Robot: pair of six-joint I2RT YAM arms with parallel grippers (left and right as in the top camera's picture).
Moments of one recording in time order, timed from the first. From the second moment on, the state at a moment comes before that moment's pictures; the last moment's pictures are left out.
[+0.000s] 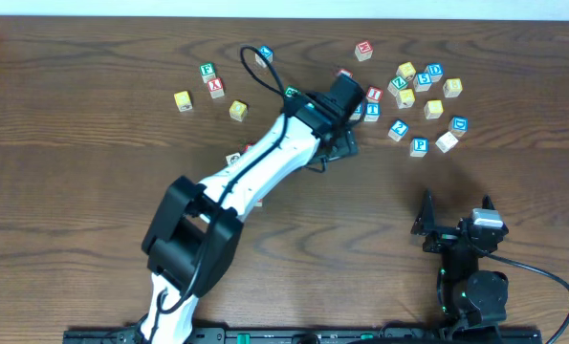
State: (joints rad) left arm -0.70 2.07 1.71 -0.91 -0.03 -0.94; right arm 0.14 0.02 0.01 -0.05 0.24 0.07
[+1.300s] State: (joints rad) left arm -0.66 2.18 1.71 -0.81 -0.16 -1.20; right arm 0.14 0.02 0.01 -0.05 0.24 0.07
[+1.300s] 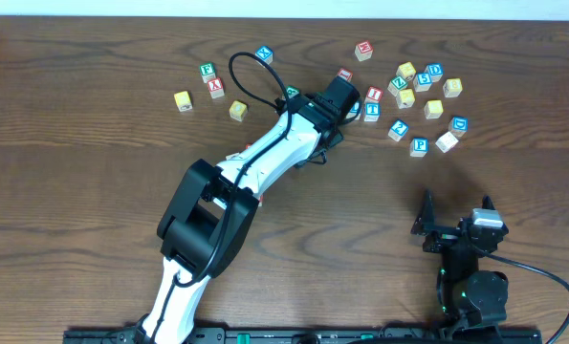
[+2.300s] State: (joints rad) left arm -0.65 2.22 1.71 -0.78 -0.17 -1.20; right arm 0.14 0.02 0.01 -0.05 0.24 0.07
